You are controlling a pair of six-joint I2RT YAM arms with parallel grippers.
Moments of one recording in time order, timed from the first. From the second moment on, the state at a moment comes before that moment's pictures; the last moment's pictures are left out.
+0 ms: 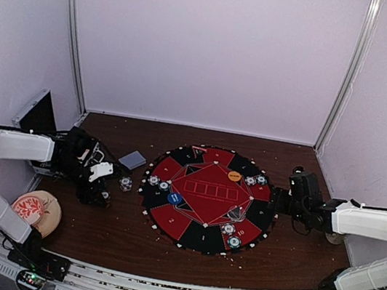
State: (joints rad) left arm -0.25 1.44 0.74 -0.53 0.41 0.87; right arm 0.53 1.27 0.55 -0.03 0.40 0.53
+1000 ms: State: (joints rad) left arm -0.26 1.44 0.74 -0.50 0.38 0.86; right arm 0.53 1.27 0.55 -0.03 0.40 0.53
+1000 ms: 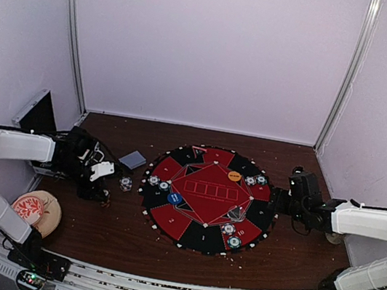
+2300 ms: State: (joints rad) left arm -0.52 1.75 1.05 -0.37 0.32 0.71; right arm 0.53 1.28 0.55 -0.03 0.41 0.53
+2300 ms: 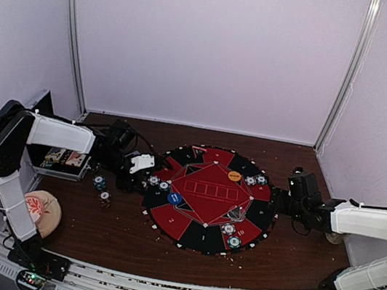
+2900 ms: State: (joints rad) left arm -0.55 1.89 1.13 -0.33 0.33 0.67; right arm 0.53 1.28 0.55 -0.03 0.43 0.53
